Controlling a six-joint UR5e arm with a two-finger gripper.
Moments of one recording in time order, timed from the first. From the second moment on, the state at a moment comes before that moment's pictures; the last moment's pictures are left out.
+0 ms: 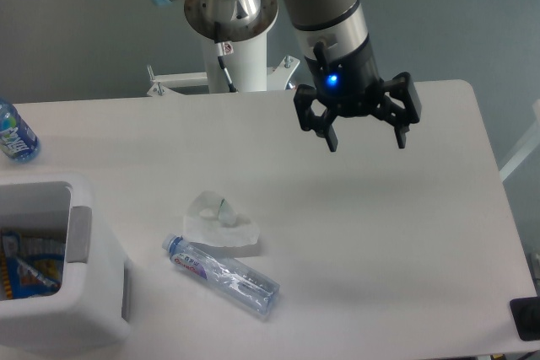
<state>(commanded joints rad) 2.50 -1.72 -1.46 -1.08 1.74 0.76</state>
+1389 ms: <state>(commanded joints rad) 2.47 -1.71 -1.67 -0.95 1.70 0.67</state>
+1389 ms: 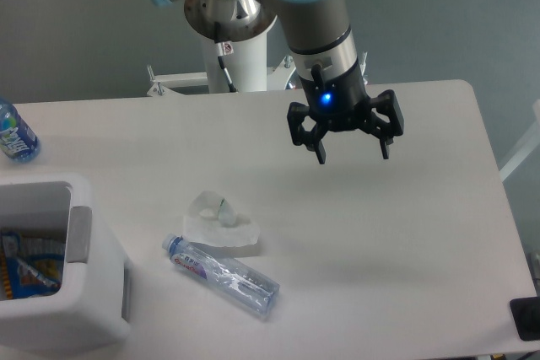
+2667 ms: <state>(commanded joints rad) 2.28 -1.87 -1.87 -0.87 1.61 1.31</state>
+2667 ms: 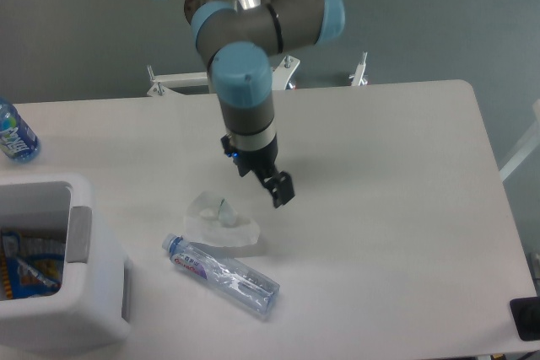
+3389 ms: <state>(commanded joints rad) 2.19 -1.96 -1.89 -0.78 1.62 1.19</state>
